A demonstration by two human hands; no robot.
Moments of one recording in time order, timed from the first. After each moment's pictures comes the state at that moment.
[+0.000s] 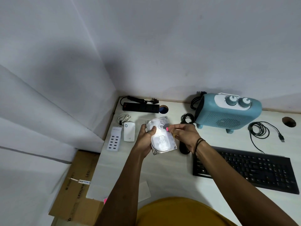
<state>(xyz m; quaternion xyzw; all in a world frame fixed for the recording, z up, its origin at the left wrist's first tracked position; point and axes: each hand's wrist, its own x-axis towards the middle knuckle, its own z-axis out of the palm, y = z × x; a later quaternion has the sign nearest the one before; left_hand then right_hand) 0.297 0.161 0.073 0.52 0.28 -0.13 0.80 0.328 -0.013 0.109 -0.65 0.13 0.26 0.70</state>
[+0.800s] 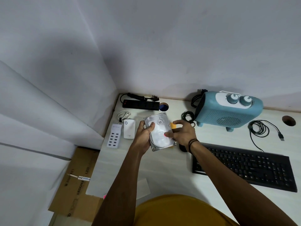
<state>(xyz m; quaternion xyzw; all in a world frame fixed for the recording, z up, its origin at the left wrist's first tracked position) 0.298 0.166 0.072 0.49 0.29 -0.11 0.81 0.327 -0.005 0.095 -0.80 0.15 0.22 0.54</state>
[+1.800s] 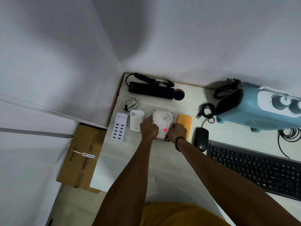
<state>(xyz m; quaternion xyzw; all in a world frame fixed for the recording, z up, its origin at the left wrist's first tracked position) 0.359 0.210 -0.028 0.83 0.33 -0.15 0.43 0.374 0.094 -0.011 -0.86 0.22 0.27 0.37</state>
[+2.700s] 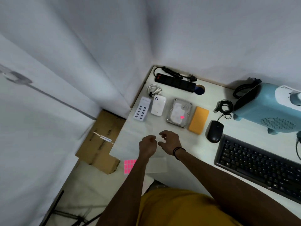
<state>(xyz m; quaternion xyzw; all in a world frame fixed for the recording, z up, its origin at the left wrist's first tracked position) 0.168 0.233 -0.007 0.78 0.41 -0.16 0.45 0.238 0.121 -0.004 -0.86 -0.12 0.37 0.33</state>
